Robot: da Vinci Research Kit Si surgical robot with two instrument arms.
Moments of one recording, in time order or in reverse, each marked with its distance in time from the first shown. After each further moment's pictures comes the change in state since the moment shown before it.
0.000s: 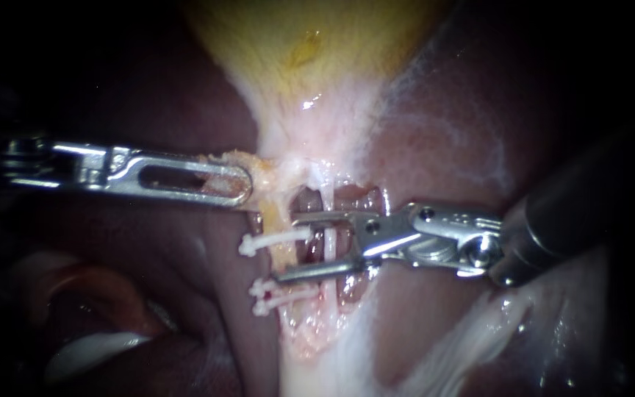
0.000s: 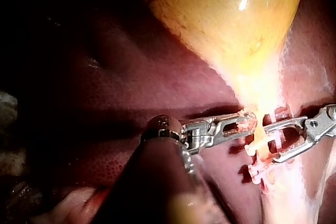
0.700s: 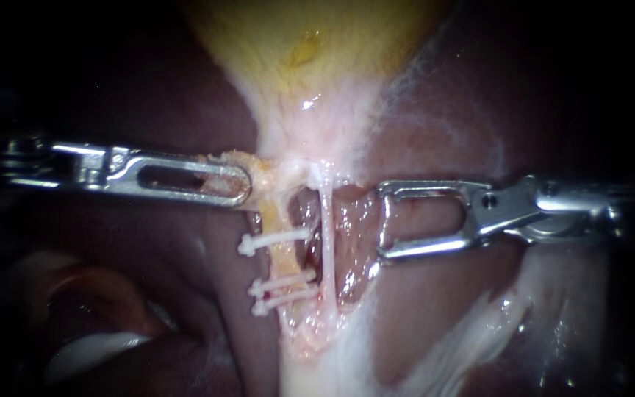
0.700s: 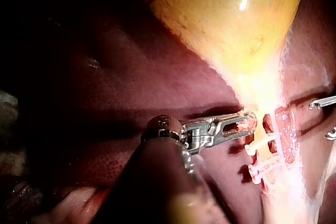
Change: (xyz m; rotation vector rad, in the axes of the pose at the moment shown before) right arm 0.004 -0.002 -0.012 -0.020 -0.003 -0.089; left arm 0.000 0.000 0.000 0.001 0.000 0.000
